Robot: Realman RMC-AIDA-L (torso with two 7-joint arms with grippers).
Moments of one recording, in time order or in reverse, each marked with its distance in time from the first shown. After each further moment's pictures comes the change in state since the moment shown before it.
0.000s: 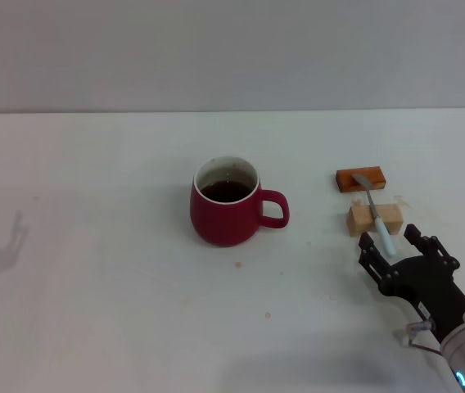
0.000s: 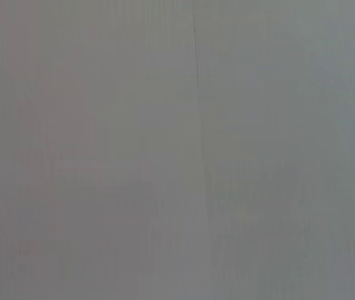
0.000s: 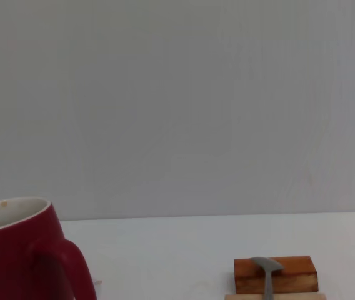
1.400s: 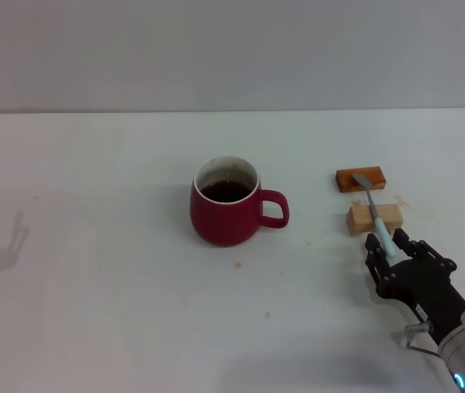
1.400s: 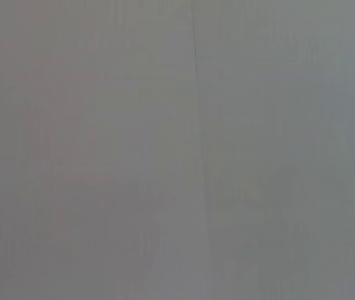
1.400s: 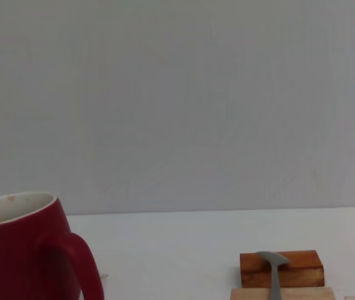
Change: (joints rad) left arm 0.000 0.000 0.002 0.000 0.000 0.000 0.000; right arm 0.002 -0.002 -0.009 0.004 0.000 0.009 0.002
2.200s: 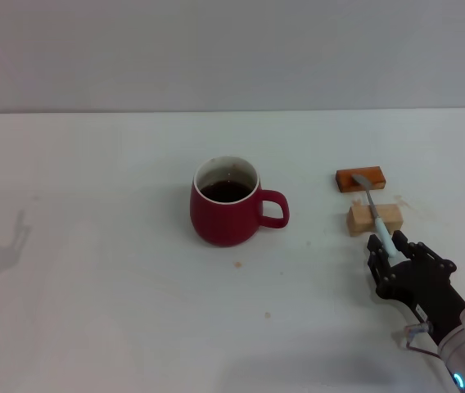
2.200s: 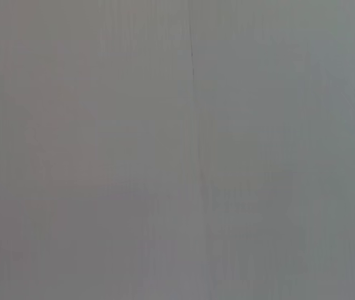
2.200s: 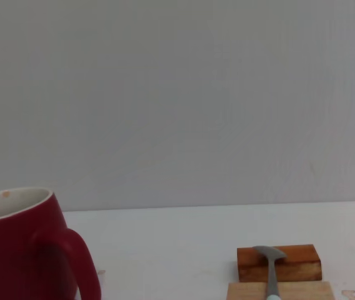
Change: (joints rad) left arm -0.004 0.002 0.004 0.000 0.000 0.000 0.000; right arm -0.001 0.001 0.009 0.001 0.000 0.014 0.000
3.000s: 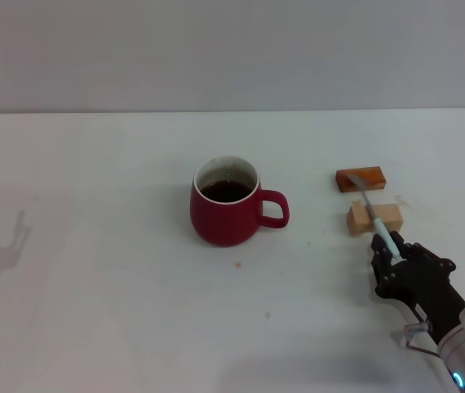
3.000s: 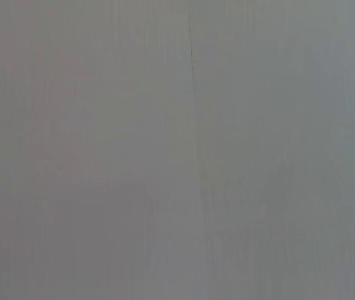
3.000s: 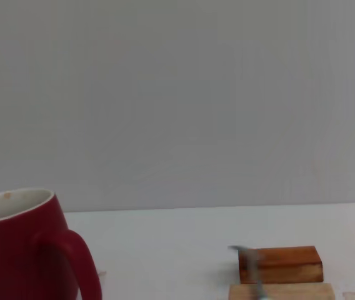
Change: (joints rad) left arm 0.000 0.000 0.000 0.000 0.000 -0.004 0.000; right arm 0.002 0.000 0.001 0.000 -0.001 0.000 0.000
